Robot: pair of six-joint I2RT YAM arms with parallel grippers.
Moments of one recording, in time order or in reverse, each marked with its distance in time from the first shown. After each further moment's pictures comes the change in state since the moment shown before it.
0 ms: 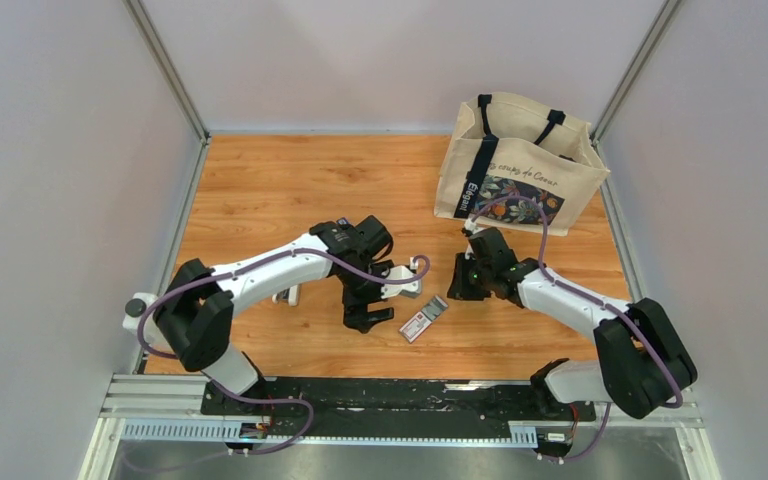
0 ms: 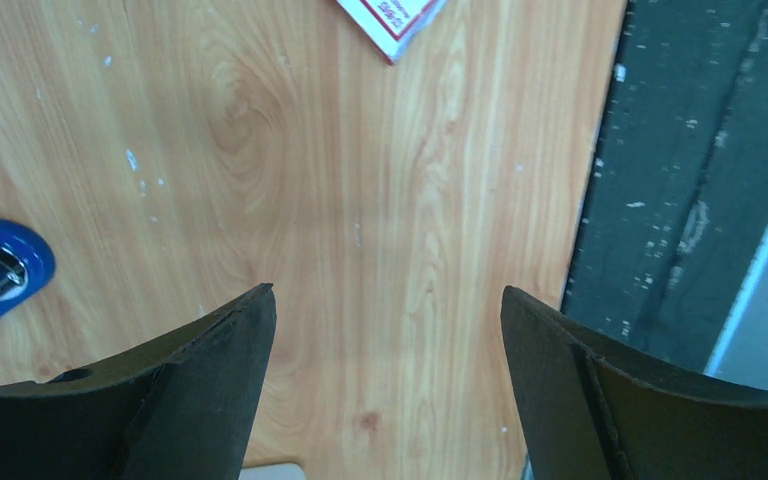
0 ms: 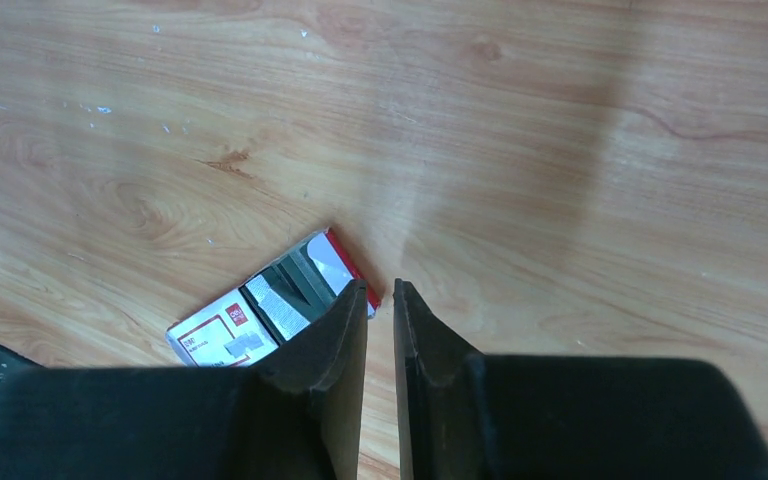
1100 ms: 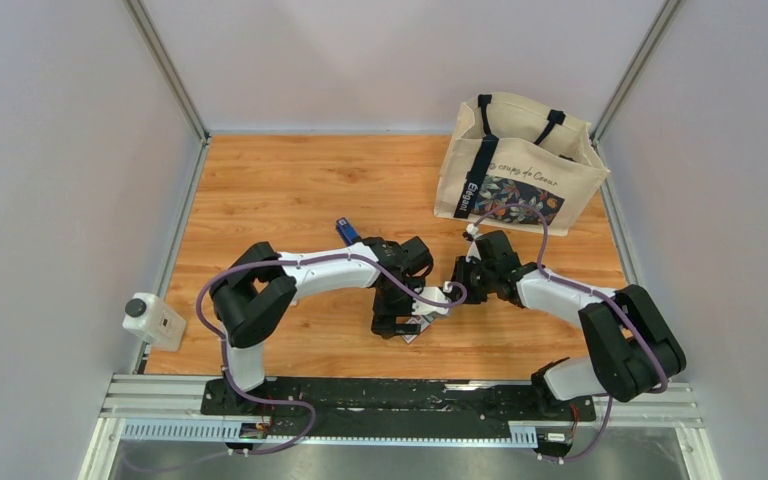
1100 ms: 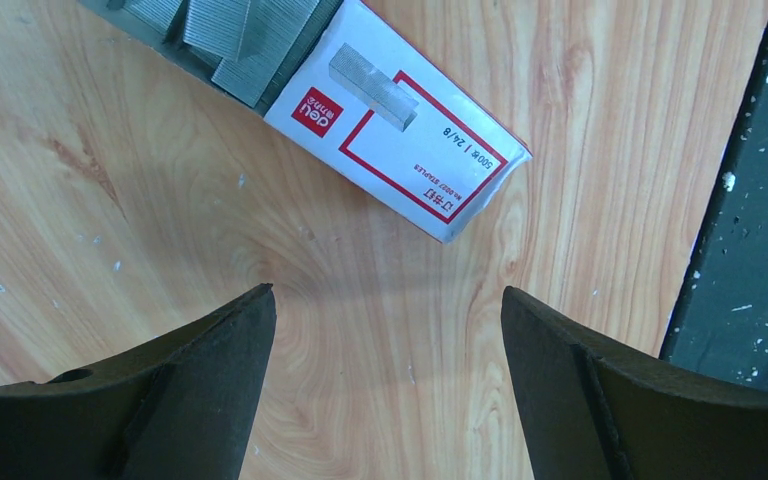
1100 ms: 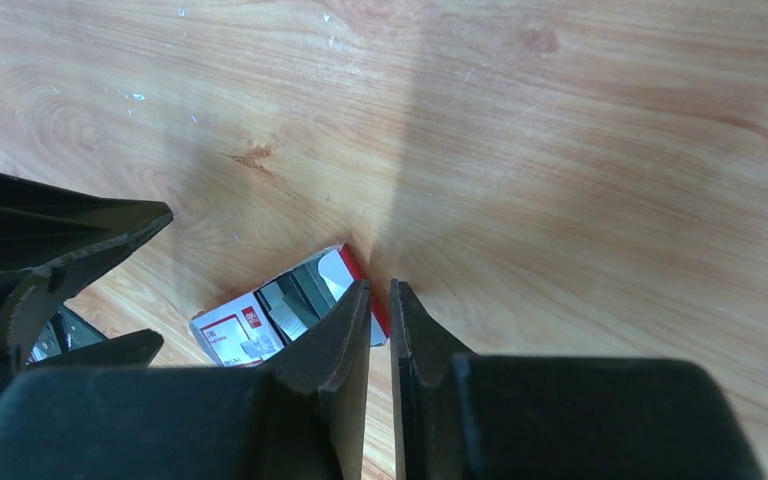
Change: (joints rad) left arm -0.157 0.297 0.112 0.134 -0.134 0.022; right arm -0.086 0.080 -0.076 0.167 -0.215 0.033
